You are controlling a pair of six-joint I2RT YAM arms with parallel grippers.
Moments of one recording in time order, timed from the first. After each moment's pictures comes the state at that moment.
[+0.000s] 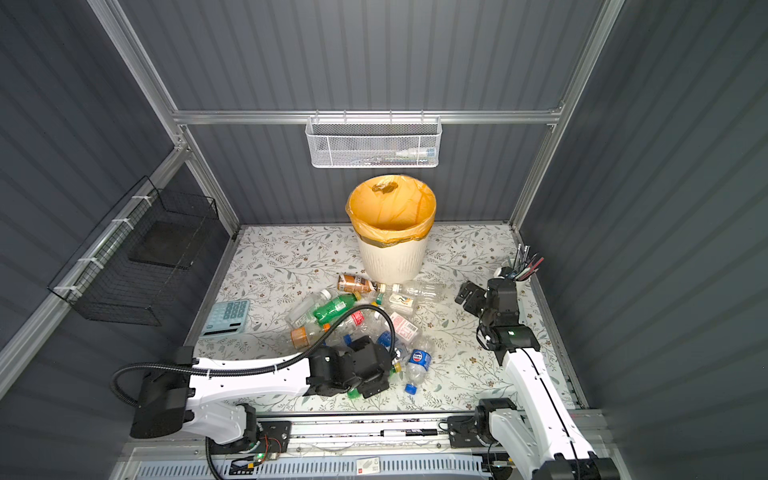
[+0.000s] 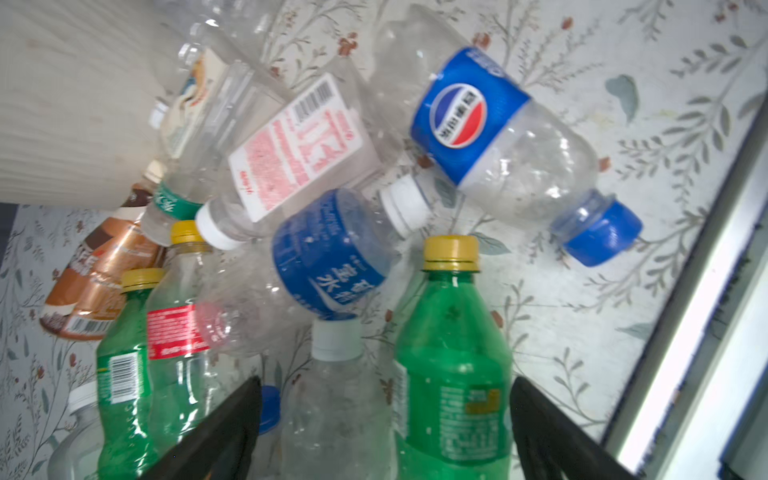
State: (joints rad) left arm -1.37 1.52 1.00 -0.56 -0.36 0.05; right arm 0.03 0.89 0.64 -0.36 0.05 0.53
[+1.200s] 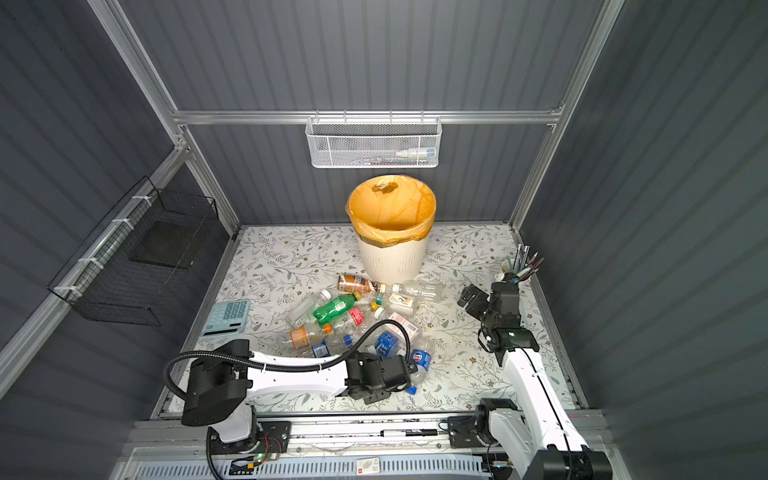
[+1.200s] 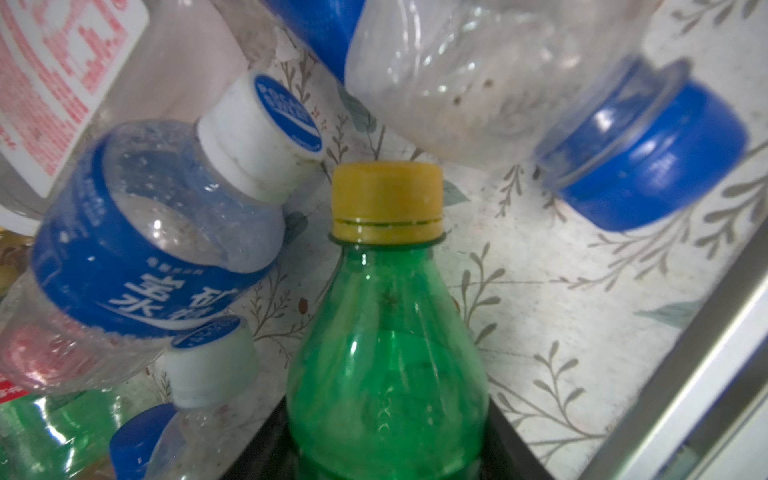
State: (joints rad) left arm -1.39 1.71 1.09 -0.67 -0.32 0.02; right arm -0.03 0.91 0.59 -0.30 -0.02 0.56
